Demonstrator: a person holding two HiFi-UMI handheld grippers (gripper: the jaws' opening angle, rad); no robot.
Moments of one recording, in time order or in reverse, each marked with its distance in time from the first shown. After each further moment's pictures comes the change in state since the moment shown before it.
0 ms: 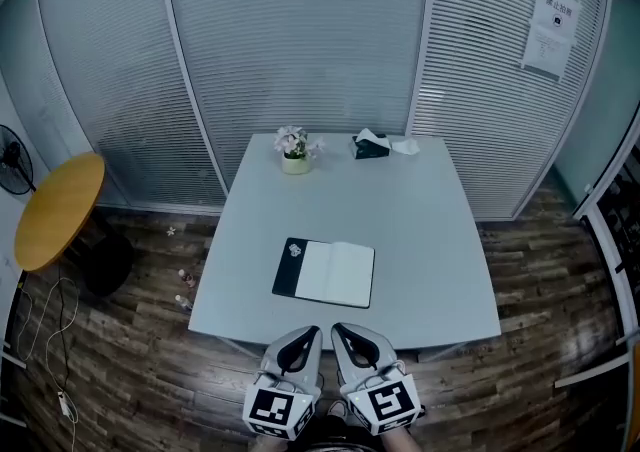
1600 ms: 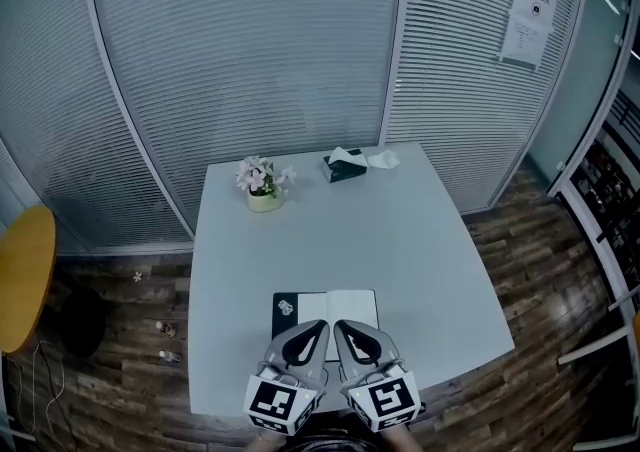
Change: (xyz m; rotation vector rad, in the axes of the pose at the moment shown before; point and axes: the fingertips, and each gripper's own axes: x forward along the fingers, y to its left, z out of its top) left arm 0.163 0.112 0.020 0.018 0.009 -0.283; right arm 0.166 -0.102 -0.004 -0.007 0.034 -0.230
